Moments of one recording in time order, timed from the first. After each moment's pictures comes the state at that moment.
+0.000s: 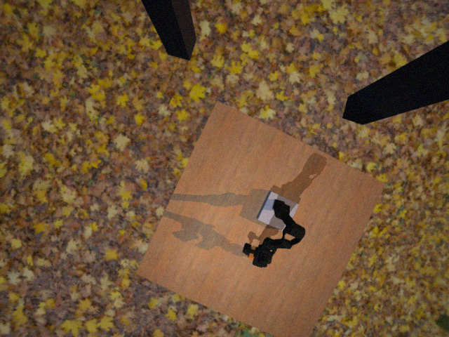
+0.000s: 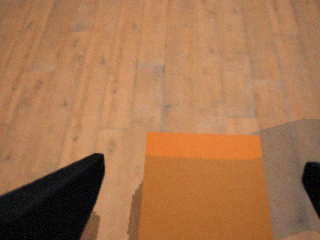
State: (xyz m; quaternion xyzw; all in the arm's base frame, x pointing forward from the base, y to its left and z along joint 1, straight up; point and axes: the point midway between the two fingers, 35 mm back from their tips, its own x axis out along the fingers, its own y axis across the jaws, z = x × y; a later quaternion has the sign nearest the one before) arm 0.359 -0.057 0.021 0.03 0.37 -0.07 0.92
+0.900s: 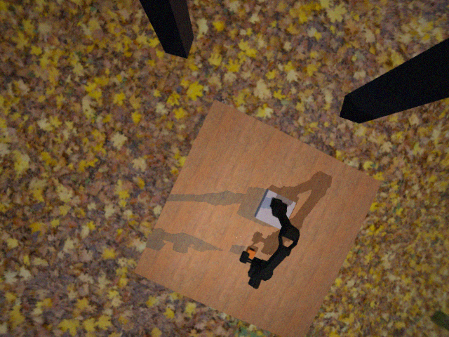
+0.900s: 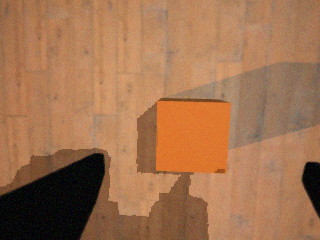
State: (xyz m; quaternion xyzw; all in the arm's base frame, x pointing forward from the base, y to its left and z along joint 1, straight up) arm 0.363 -0.058 0.097 0.05 0.61 -0.06 0.79
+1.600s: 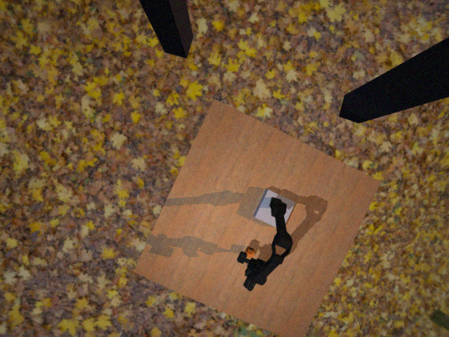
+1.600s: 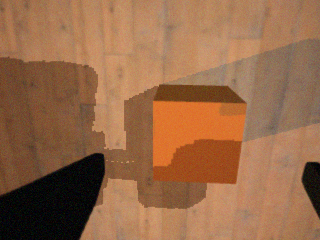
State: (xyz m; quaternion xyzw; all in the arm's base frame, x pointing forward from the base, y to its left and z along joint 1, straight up) arm 0.374 -0.059 0.070 0.06 0.69 -0.06 0.72
